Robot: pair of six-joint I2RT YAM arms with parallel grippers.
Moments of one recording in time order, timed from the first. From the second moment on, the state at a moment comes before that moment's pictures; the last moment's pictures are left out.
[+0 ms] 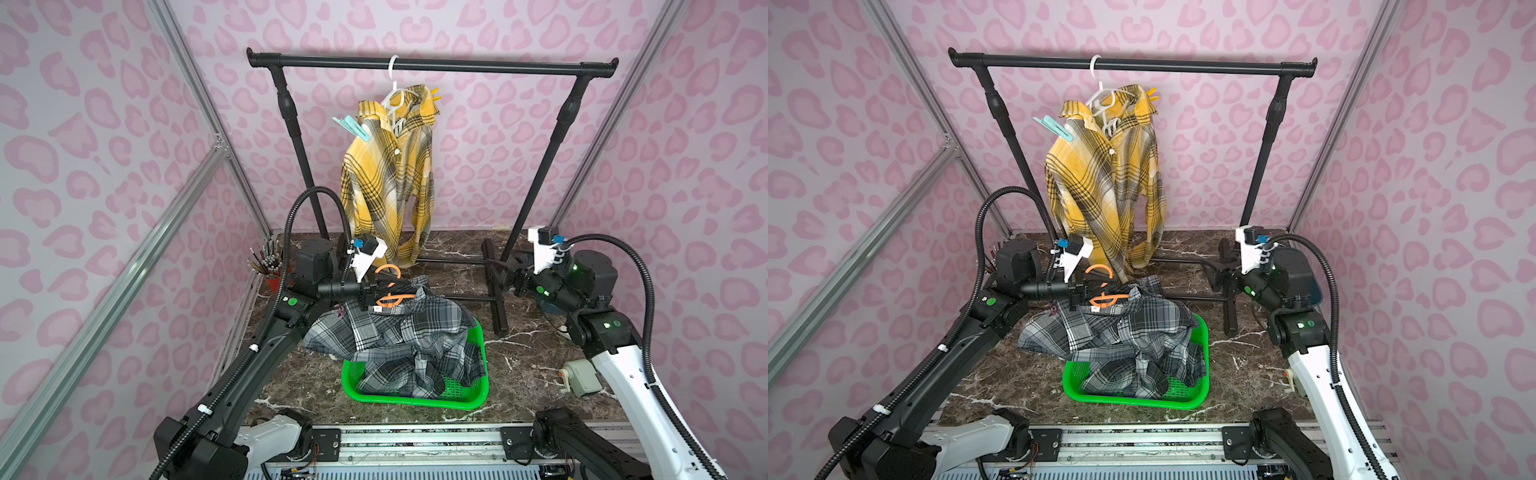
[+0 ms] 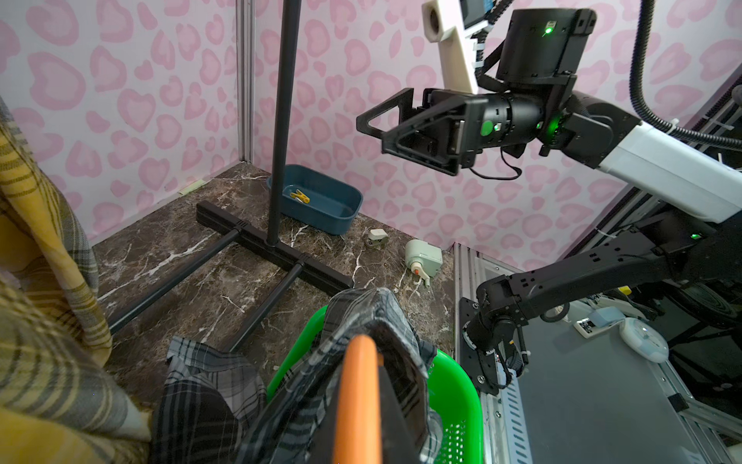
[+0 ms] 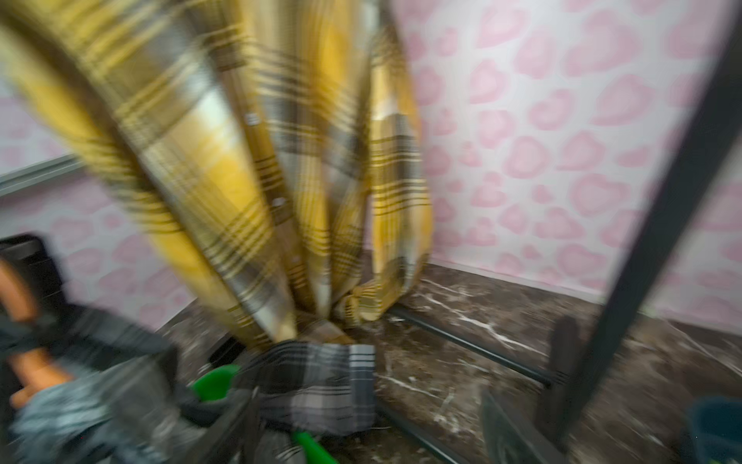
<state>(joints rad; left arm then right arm) -0.41 1.17 1.16 -0.33 0.92 0.02 0.20 0.96 1.08 -0.38 -0.52 0.06</state>
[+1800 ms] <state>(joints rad) -0.37 0.97 1.15 -0.21 0.95 -0.03 0.54 1.27 1.32 -0.79 -0.56 -0.38</state>
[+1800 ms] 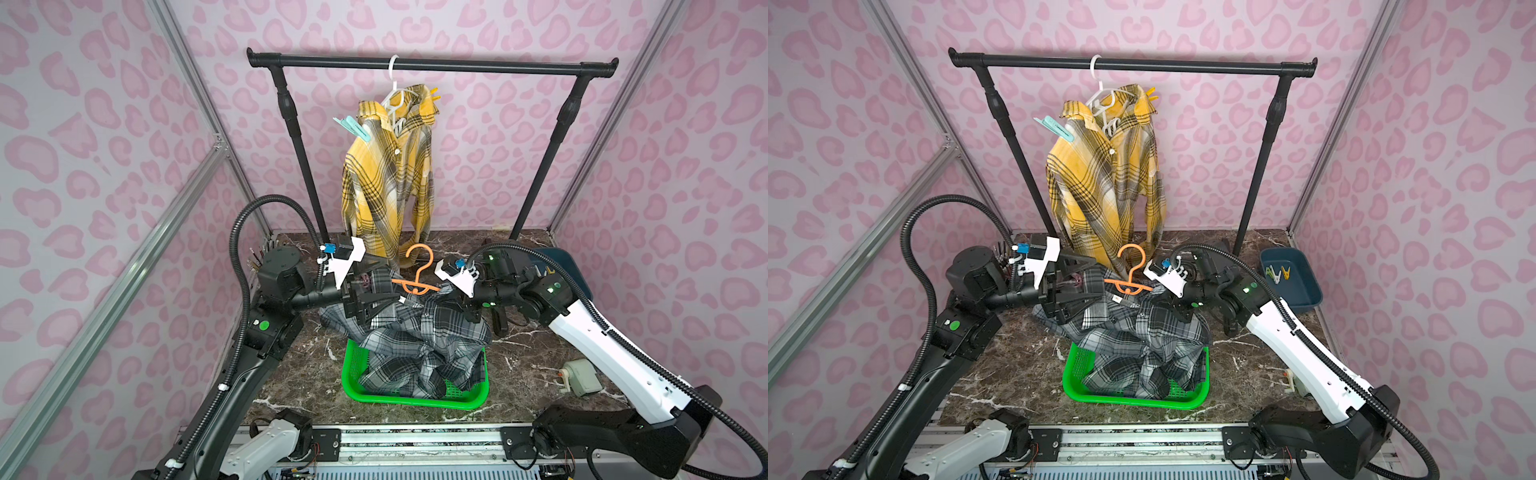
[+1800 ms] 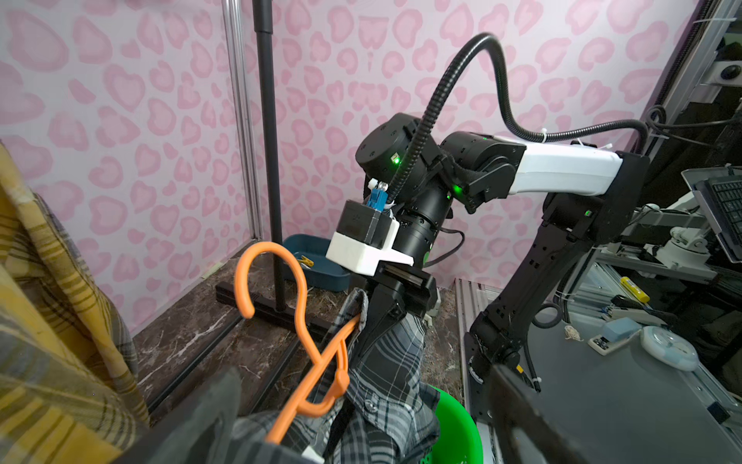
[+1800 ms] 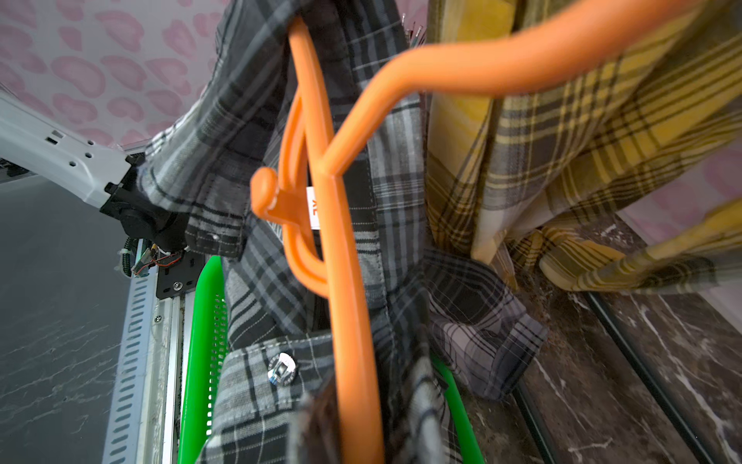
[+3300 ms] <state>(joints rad) -0.26 1.09 1.20 -0.43 1.06 0.29 0.42 1.24 1.31 -0.88 -0.78 -0.46</state>
